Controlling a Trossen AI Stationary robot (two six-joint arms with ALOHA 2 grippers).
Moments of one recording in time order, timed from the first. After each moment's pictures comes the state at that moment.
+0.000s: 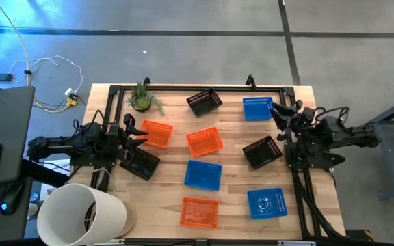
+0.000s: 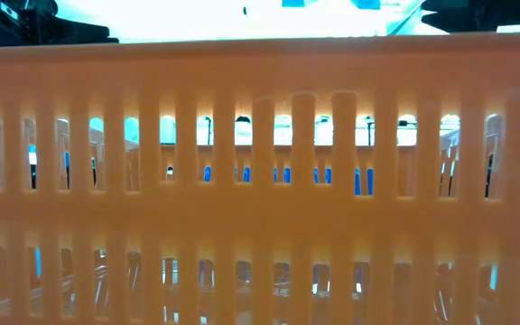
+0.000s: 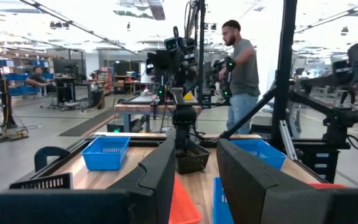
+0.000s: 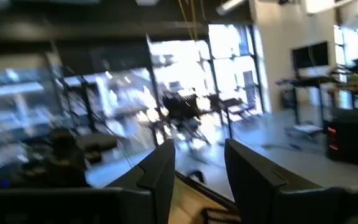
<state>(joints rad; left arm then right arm) 0.20 0.01 0.01 0.18 0.07 -0.03 0.14 0.21 0.34 0.18 0.69 -0.02</state>
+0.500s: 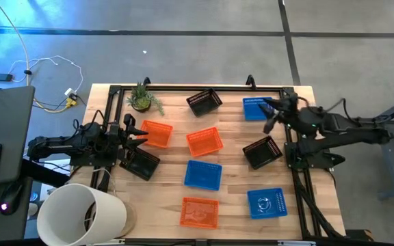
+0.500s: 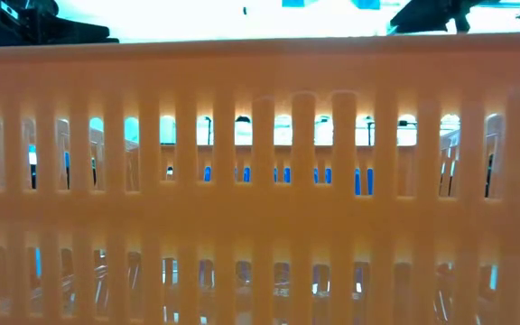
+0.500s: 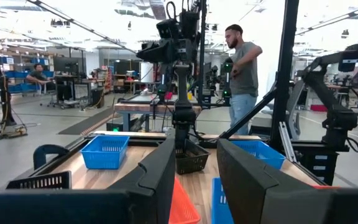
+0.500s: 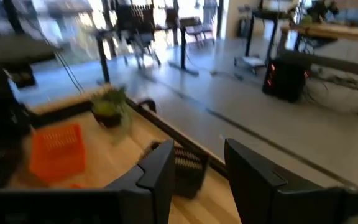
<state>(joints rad) 0.20 0.01 0.01 0.18 0.06 -0.05 0.03 0.65 0.77 -0.36 0.73 0.16</state>
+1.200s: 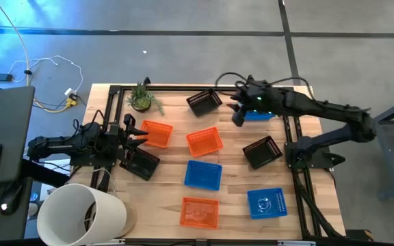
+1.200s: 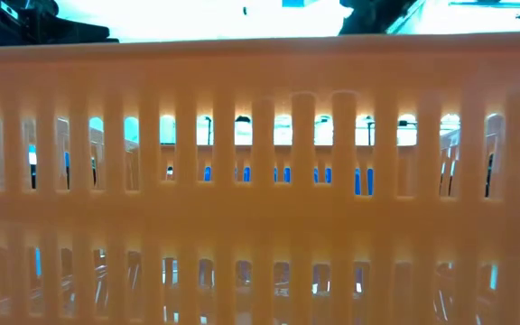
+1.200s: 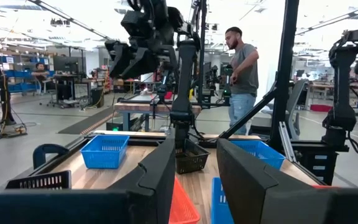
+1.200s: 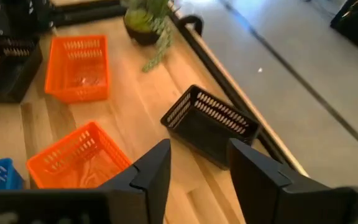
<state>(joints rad) 0.20 0.01 0.01 0.17 0.06 -0.05 -0.28 1.24 1.17 -0.55 0.19 0.02</state>
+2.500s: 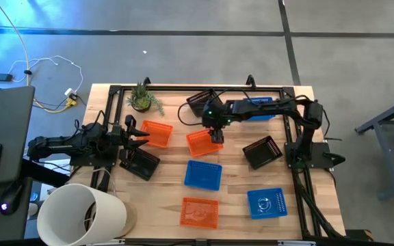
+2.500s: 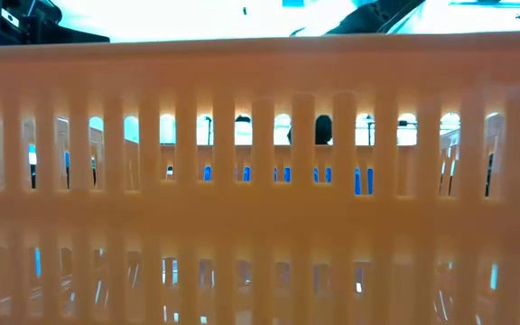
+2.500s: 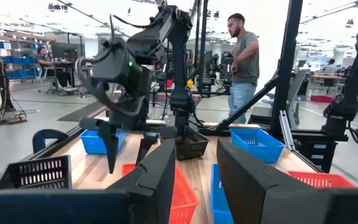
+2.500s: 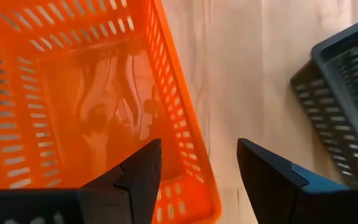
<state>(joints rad) 0.20 0.01 0.01 0.12 0.06 -0.06 -0.28 1.86 1.26 -0.48 -0.08 -0.32</state>
